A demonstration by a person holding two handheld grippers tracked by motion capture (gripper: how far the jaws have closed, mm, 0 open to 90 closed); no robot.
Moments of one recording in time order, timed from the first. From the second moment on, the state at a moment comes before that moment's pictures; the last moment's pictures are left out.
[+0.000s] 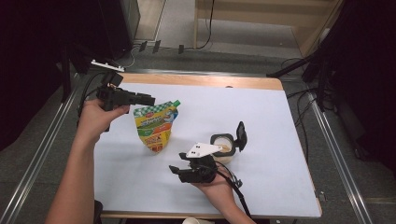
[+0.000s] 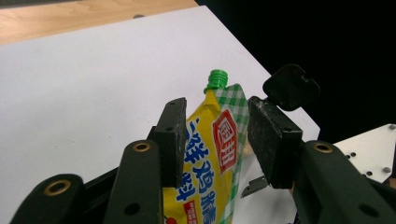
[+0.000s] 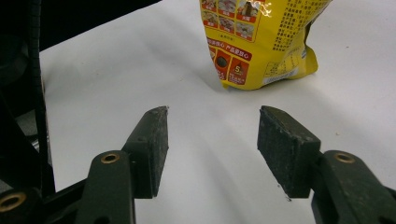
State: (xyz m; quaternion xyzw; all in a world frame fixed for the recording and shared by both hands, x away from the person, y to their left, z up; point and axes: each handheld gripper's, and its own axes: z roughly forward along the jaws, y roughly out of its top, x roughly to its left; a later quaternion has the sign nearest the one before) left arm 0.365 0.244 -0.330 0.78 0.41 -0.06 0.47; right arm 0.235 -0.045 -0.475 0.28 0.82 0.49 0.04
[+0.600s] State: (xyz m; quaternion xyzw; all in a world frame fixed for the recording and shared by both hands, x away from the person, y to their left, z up) left arm 0.368 0.273 -0.334 0.76 0.44 0.00 0.48; right arm 0.237 -0.055 -0.459 0.28 0.83 0.49 0.05
